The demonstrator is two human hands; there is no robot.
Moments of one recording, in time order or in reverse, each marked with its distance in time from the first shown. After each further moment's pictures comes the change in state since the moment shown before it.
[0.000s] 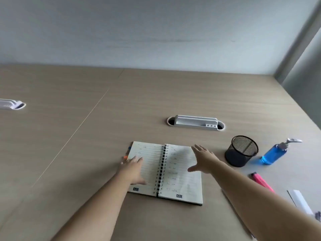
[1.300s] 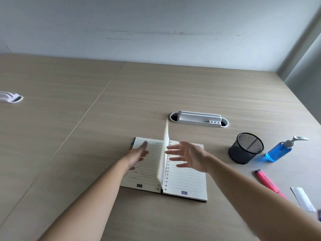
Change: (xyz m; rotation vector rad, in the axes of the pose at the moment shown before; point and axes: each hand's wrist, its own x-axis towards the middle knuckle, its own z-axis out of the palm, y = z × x) left_hand 0.001 -0.012 -0.030 -1.173 -0.087 -0.140; right_hand 0.002 -0.059 -0.006 1.370 -0.442 -0.027
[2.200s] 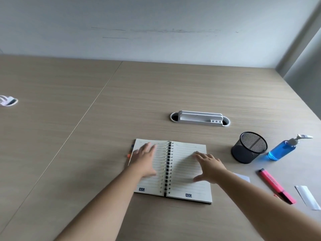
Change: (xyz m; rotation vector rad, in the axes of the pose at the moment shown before) left_hand 0.021 -0.001 0.024 1.117 0.192 0.433; right_hand -0.015 0.045 -0.038 -1.449 0.444 0.052
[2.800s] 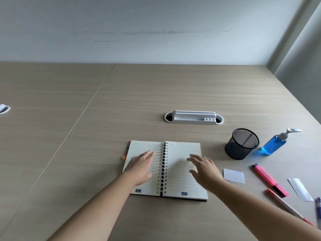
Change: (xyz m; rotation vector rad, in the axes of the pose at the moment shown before) left_hand -0.011 -0.001 0.013 0.040 0.012 0.175; right_hand -0.025 -0.008 0.022 0.168 0.325 -0.050
